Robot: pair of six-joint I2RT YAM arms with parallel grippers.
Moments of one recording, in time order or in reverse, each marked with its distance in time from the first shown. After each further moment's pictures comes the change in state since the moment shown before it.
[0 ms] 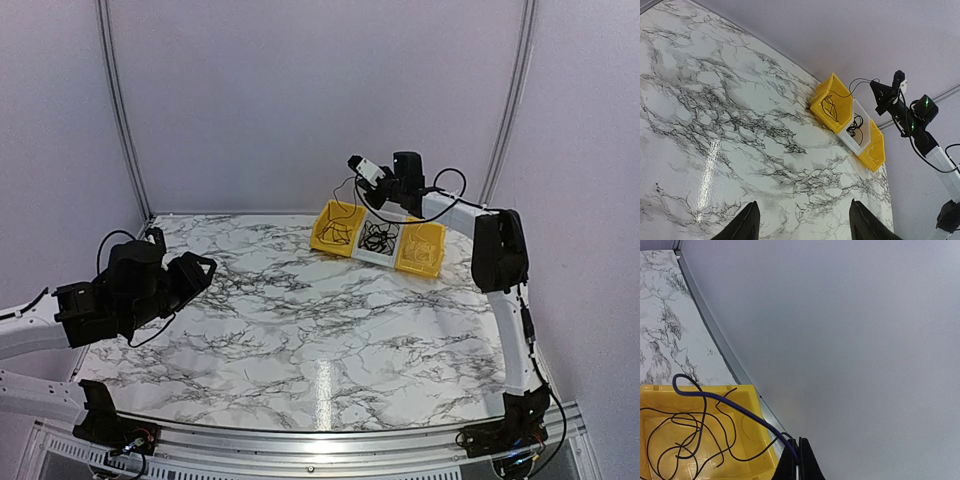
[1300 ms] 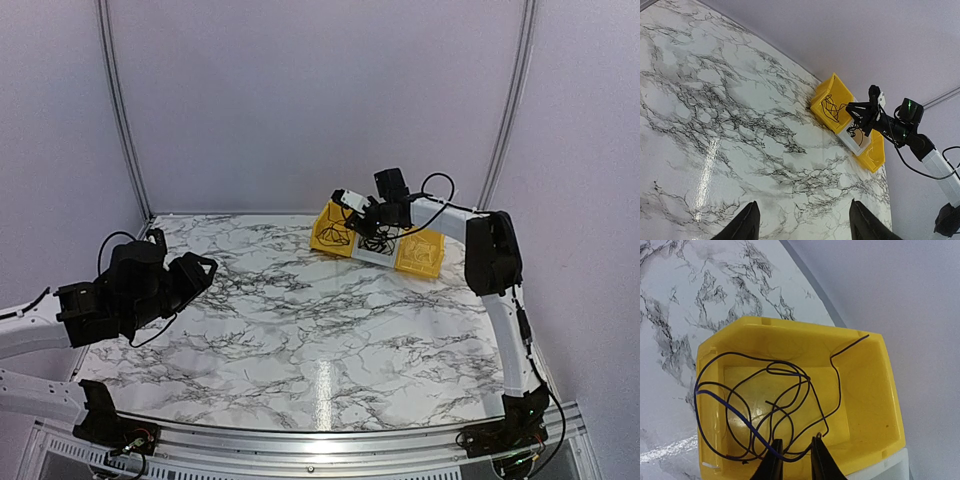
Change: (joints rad) left arm 0.000 0.003 -0.001 0.003 -0.001 -0.021; right arm 0.063 0.023 -0.027 -0.338 -0.060 -0.045
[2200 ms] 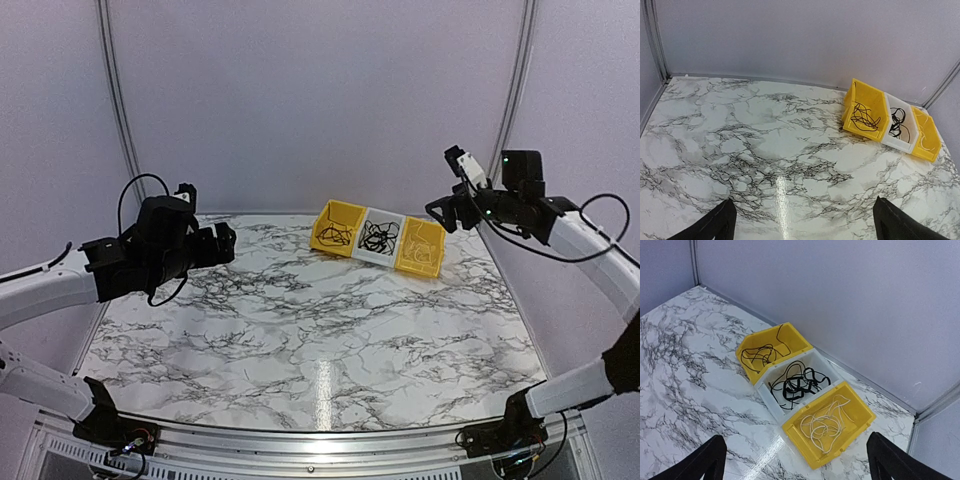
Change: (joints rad) left arm 0.115 0.270 0.277 -0.051 -0.026 0.520; right arm -0.180 -1.151 -0.886 -0.043 0.015 0.378
